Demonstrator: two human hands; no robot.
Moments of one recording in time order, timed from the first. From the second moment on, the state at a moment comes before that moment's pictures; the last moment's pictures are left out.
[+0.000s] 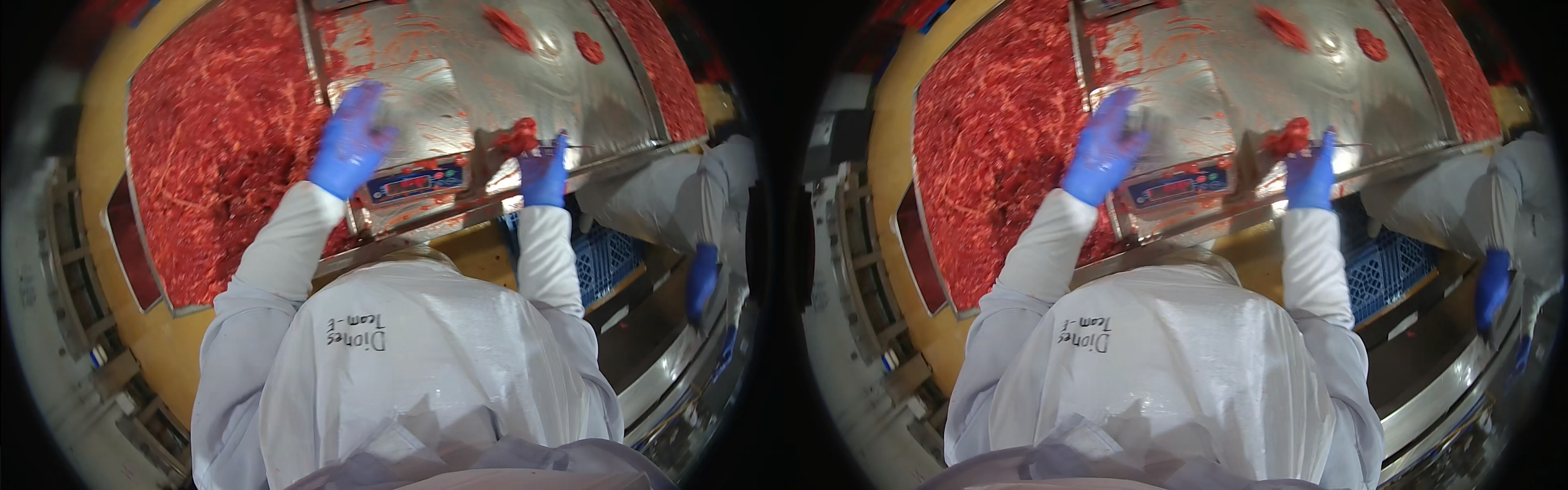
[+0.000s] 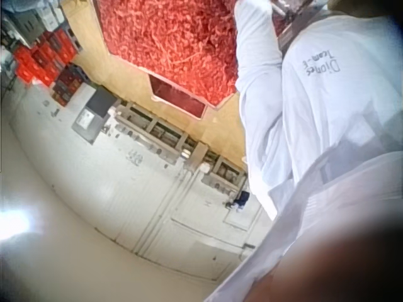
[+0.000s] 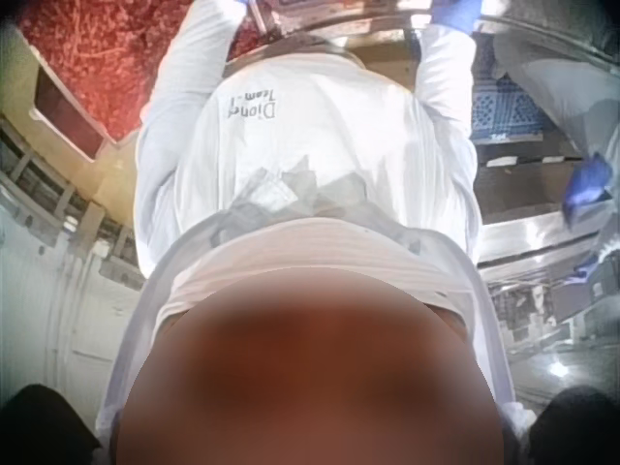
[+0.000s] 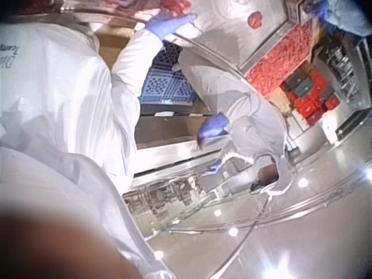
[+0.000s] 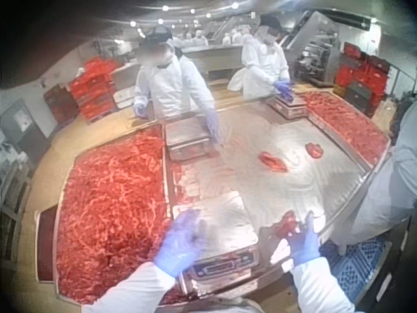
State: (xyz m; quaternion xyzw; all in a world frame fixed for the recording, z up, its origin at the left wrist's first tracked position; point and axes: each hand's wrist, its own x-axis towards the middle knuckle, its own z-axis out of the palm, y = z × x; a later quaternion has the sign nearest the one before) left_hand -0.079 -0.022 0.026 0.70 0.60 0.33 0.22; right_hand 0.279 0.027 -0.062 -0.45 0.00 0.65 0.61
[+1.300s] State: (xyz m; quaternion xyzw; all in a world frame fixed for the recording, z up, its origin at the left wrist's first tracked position) left_hand -0.128 -0.073 0.014 0.76 0.58 0.25 0.17; right_hand 0.171 -0.052 0.002 -0.32 -0.41 0.83 0.19
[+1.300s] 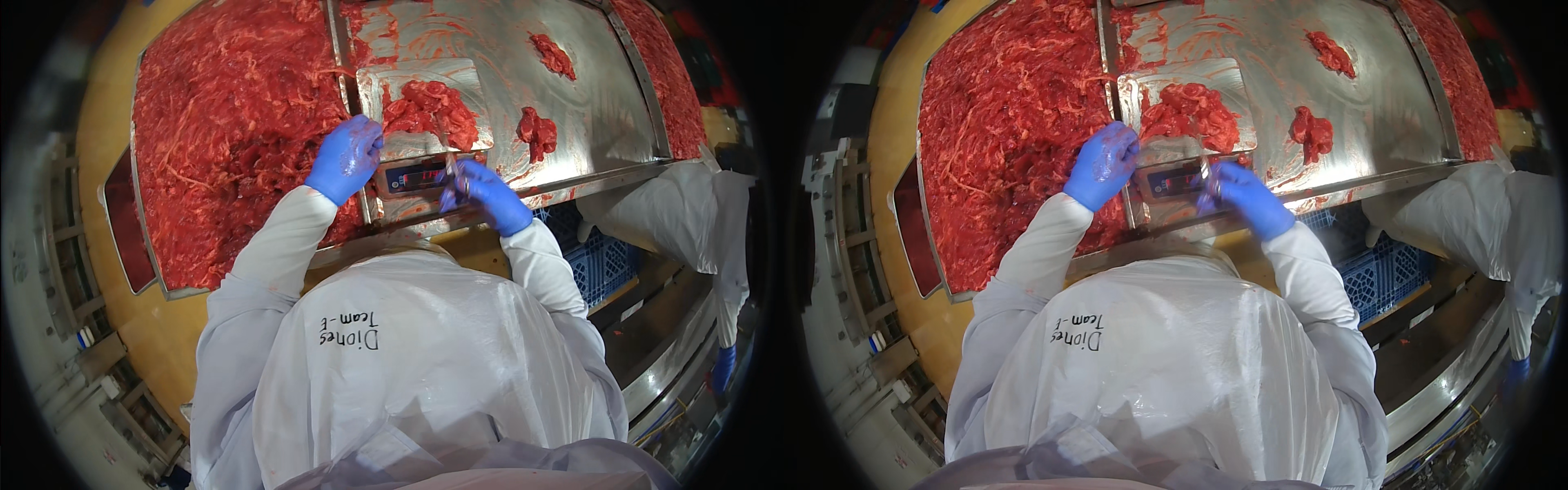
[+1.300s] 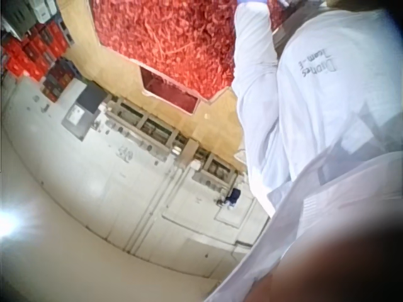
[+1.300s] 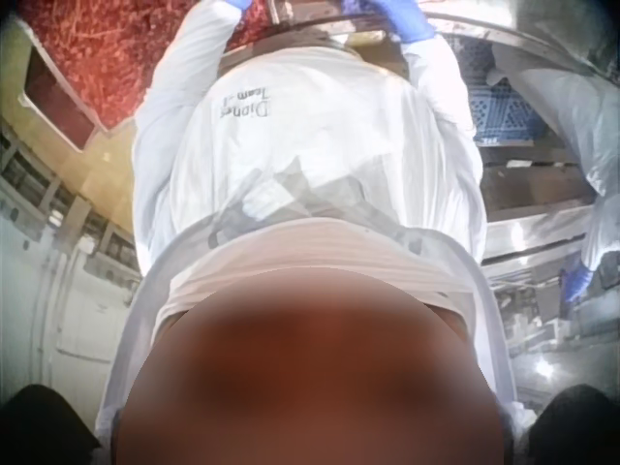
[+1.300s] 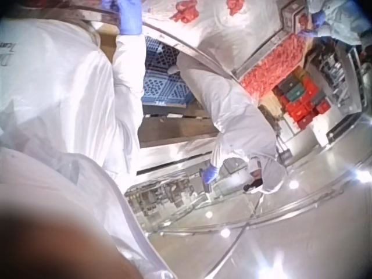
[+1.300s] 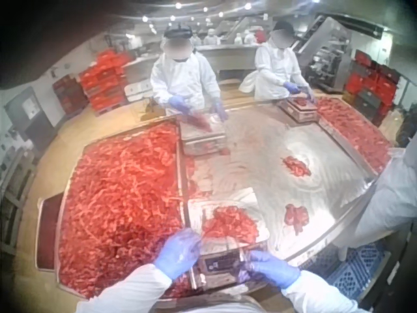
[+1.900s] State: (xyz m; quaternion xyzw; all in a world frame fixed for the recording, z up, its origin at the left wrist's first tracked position) left_hand -0.127 -0.111 -0.008 0.66 0.53 0.29 0.43; right_hand 0.084 -0.035 -0.002 -0.27 -0.29 0.90 0.20
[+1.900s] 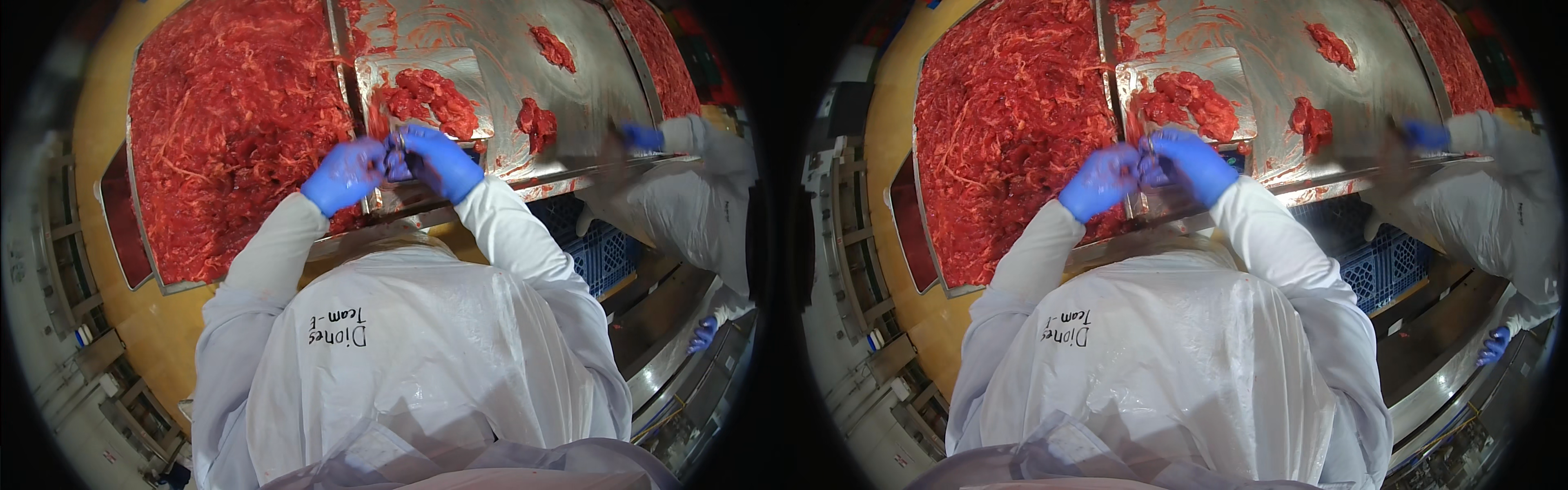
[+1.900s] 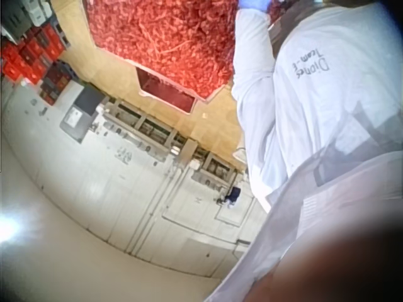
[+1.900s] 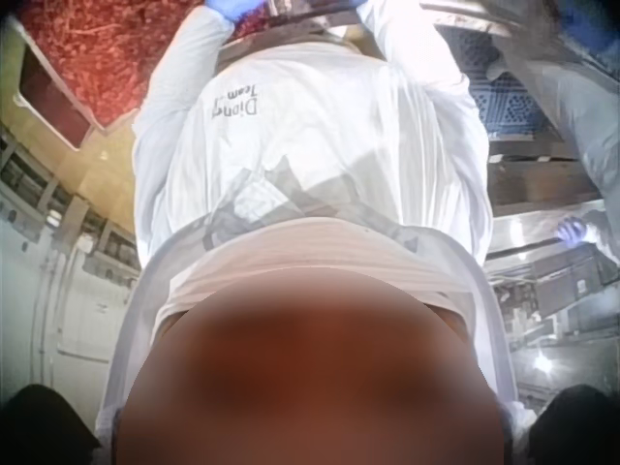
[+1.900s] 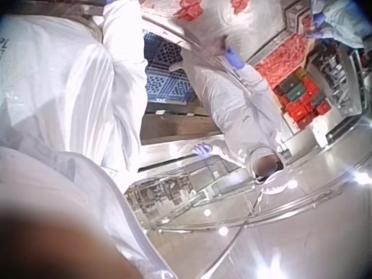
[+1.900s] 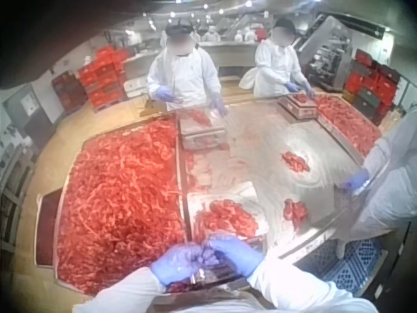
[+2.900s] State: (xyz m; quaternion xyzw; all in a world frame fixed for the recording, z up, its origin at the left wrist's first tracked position) left_hand -0.037 -0.050 0.027 0.83 0.54 0.11 0.07; right_hand 0.183 -0.020 0.009 -0.30 -0.41 0.83 0.26
